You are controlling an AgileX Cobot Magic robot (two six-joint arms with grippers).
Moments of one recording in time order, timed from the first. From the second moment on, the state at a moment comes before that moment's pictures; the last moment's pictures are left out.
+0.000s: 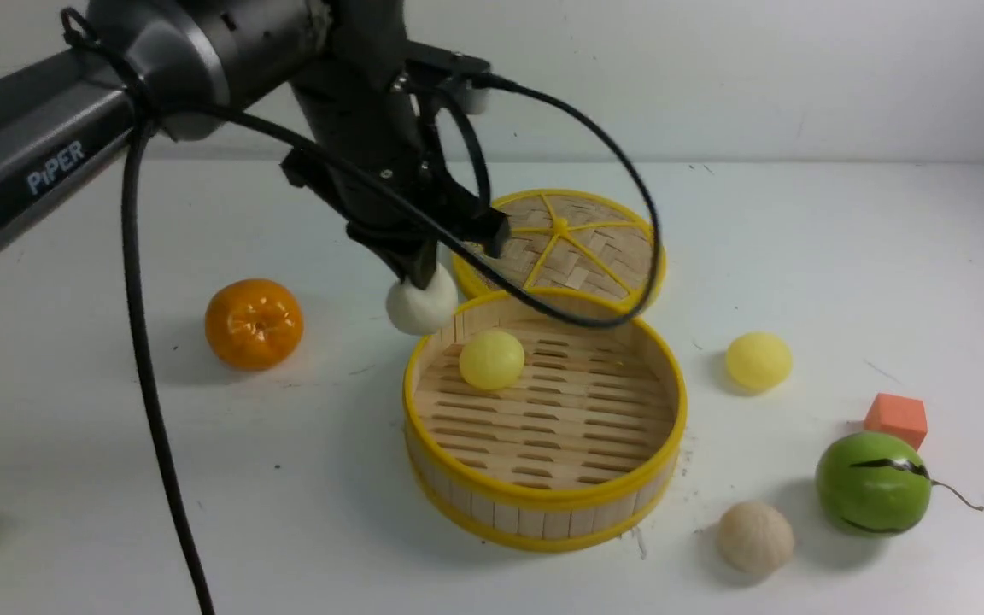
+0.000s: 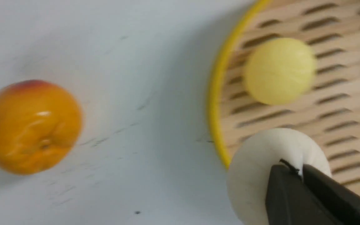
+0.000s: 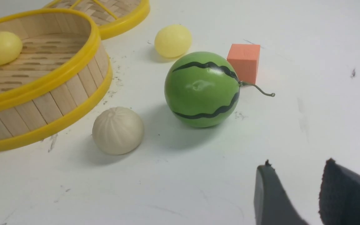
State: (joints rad) right arm 0.05 -0.01 0.02 0.04 0.39 0.09; left arm -0.56 1.98 -1.97 0.06 1.23 -0.05
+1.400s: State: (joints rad) right arm 0.05 -0.01 0.02 0.04 0.39 0.09; left arm -0.62 2.08 -1.96 0.09 1.23 -0.16
